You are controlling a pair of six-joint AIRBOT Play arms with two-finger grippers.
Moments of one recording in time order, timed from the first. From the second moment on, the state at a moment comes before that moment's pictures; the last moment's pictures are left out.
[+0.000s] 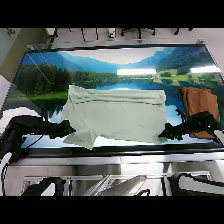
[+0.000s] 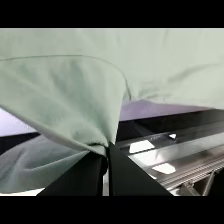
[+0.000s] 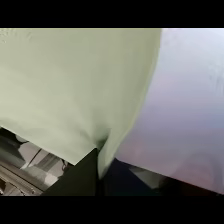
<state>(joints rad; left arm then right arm) 0.08 -0.97 0.71 -2.20 1.26 1.65 -0.39 -1.39 0.68 2.25 -1.27 -2.00</state>
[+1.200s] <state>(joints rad) -0.04 -1.46 1.30 -1.91 1.12 1.46 -0.24 -1.60 1.26 2.26 -1.04 -1.88</state>
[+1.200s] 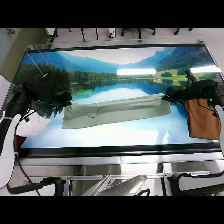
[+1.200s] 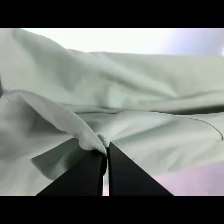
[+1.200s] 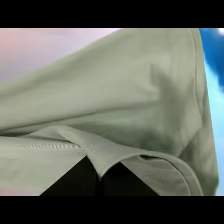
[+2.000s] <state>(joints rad) -0.08 -1.73 1.65 -1.91 1.25 1.46 -0.31 -1.80 1.49 2.16 -1.20 -1.91</state>
